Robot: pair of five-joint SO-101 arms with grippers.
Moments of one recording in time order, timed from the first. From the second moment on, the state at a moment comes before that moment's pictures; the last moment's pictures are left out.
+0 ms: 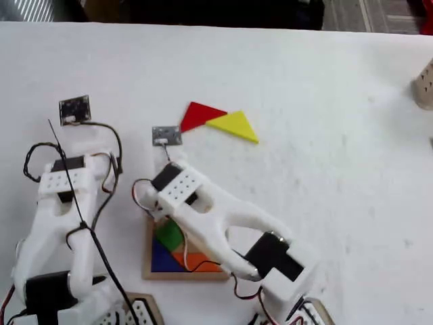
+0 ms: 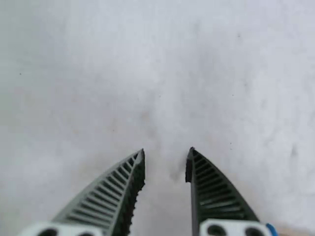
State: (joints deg) left arm -15.4 -16.4 49.1 44.1 5.0; right arm -52.1 12.7 16.6 58.2 -40.8
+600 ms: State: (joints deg) left arm -15.4 -16.4 49.1 44.1 5.1; right arm -57.3 10.2 11.6 66.8 -31.5
